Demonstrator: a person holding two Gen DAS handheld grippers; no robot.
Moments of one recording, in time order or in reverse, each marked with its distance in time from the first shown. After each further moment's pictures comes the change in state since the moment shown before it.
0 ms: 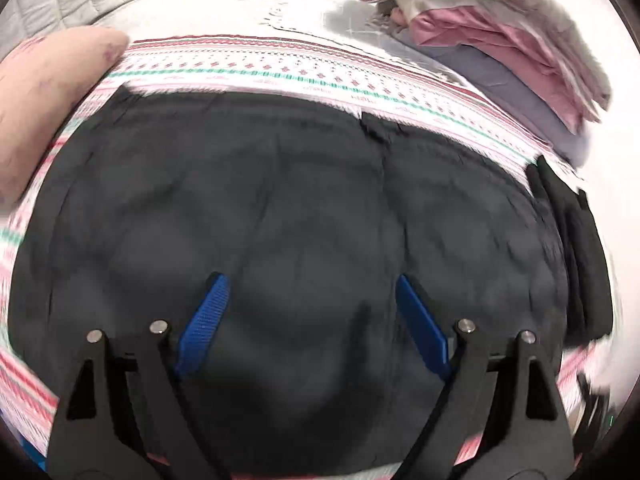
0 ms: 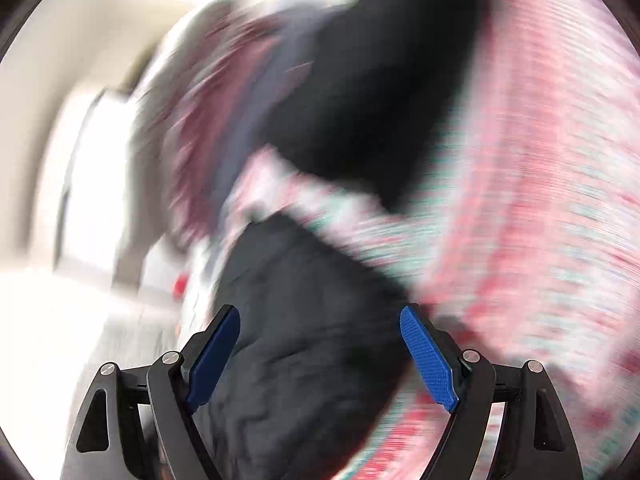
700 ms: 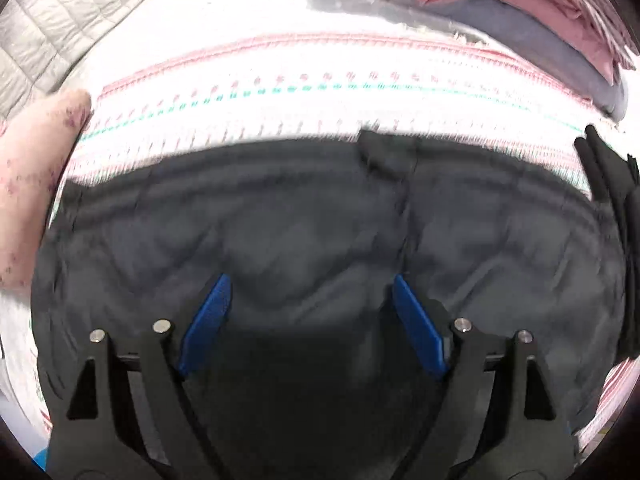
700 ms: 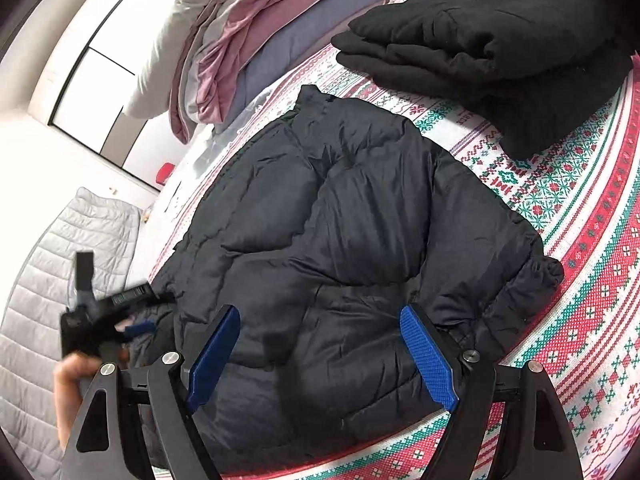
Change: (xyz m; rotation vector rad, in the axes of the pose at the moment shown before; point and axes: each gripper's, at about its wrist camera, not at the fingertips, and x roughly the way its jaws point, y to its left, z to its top) left arm 0.082 -0.059 0.100 0.168 0.091 0.193; right arm 0.070 0.099 -0.078 -0.569 0.270 -0.028
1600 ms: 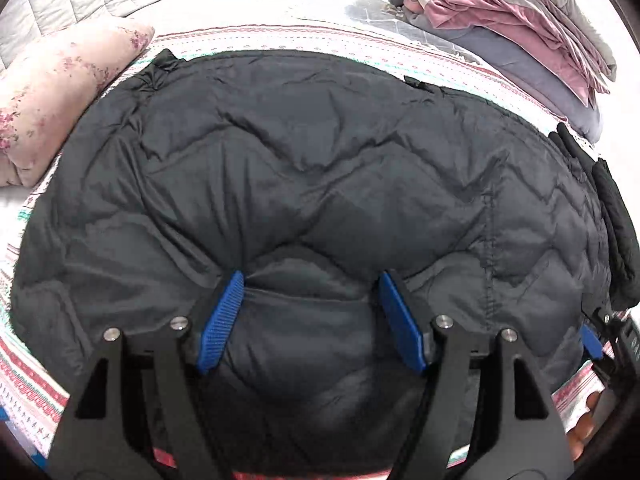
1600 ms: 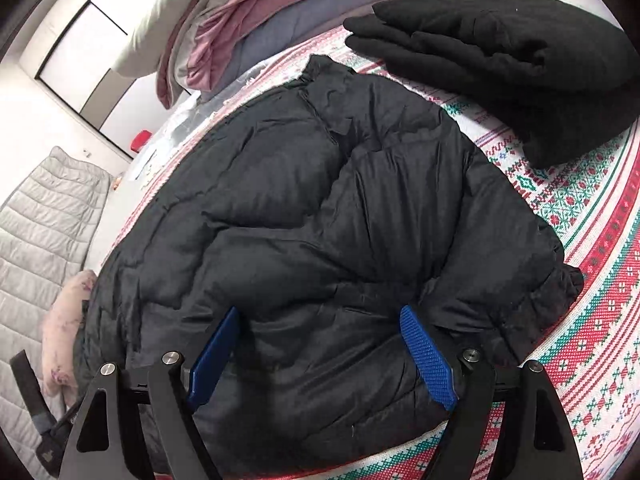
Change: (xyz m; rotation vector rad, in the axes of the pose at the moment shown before) left arm -0.041 0.088 -0.142 -0.127 -0.109 -0.107; right arm 0.020 0.024 -0.011 -0.131 0.029 -0.132
